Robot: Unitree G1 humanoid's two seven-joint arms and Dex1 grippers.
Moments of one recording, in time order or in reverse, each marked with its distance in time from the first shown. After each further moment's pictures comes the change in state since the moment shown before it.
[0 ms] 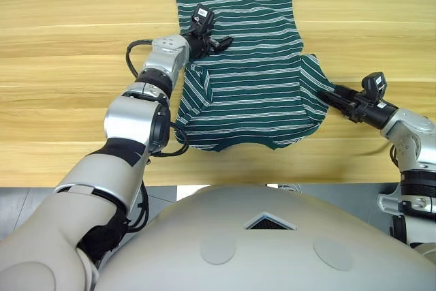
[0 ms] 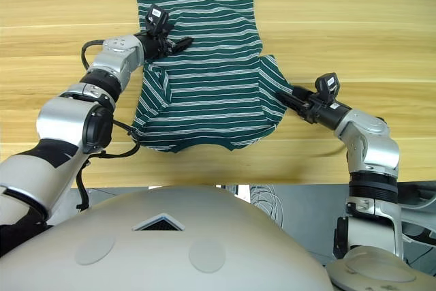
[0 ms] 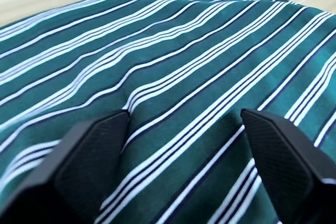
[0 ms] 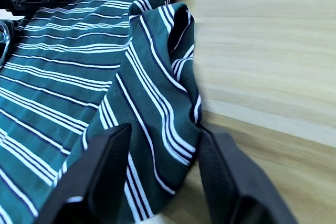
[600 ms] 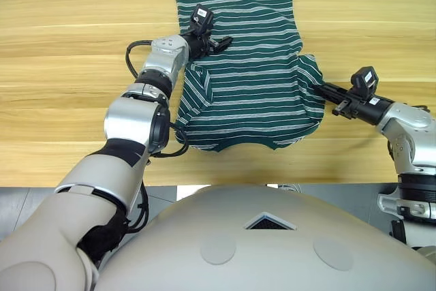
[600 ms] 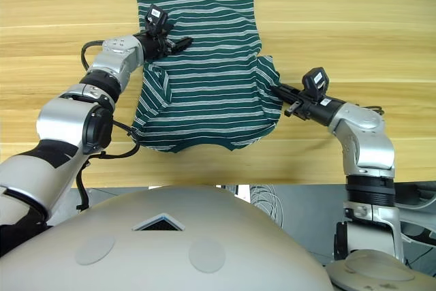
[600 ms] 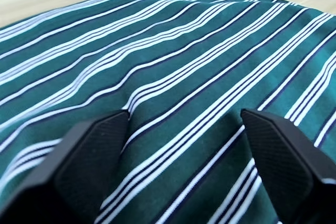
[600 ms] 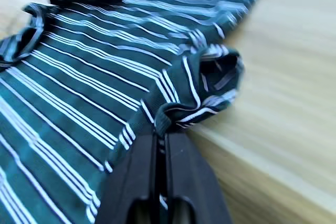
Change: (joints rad) left arm 0.007 -0.001 0.003 -0.006 0.000 -0.007 -0.001; right arm 0.033 -0.005 0.063 -0.237 -0.058 -0.031 -0.016
